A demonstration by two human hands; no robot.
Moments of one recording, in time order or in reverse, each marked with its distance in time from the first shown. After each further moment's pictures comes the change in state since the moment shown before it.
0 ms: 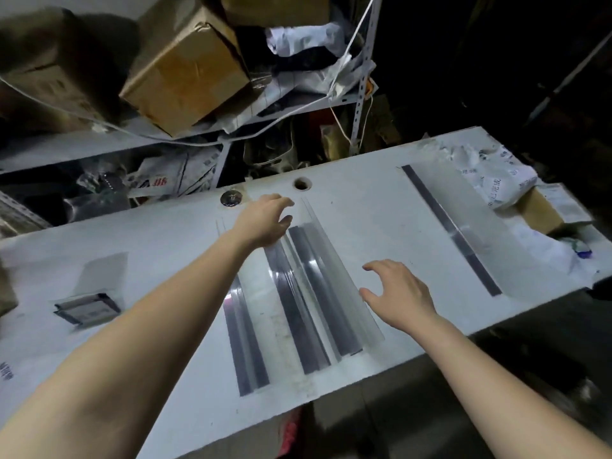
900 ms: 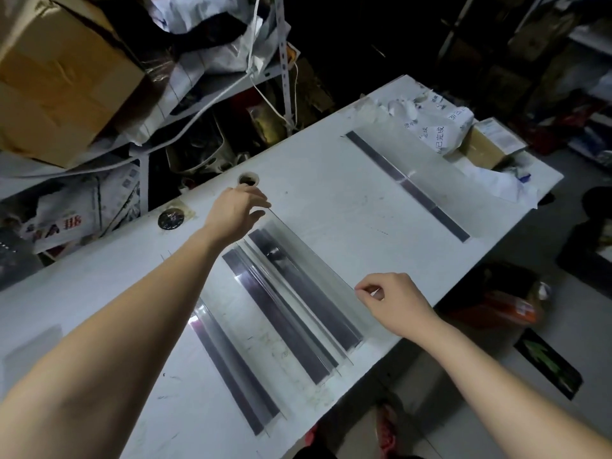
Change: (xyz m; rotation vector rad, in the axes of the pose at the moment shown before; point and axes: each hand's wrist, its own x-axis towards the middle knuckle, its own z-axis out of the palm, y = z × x) left_hand 0.083 -0.029 0.034 -0.029 0.134 0.500; right_hand -0.020 0.006 0.038 0.435 0.028 0.301
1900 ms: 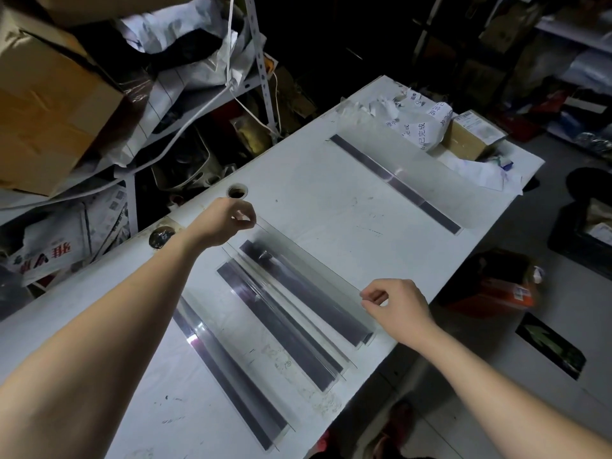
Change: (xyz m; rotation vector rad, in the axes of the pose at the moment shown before) left_hand 0.018 -0.021 -0.010 -0.274 -0.306 -0.135; right_hand -0.007 0.021 0.017 0.055 0.152 0.068
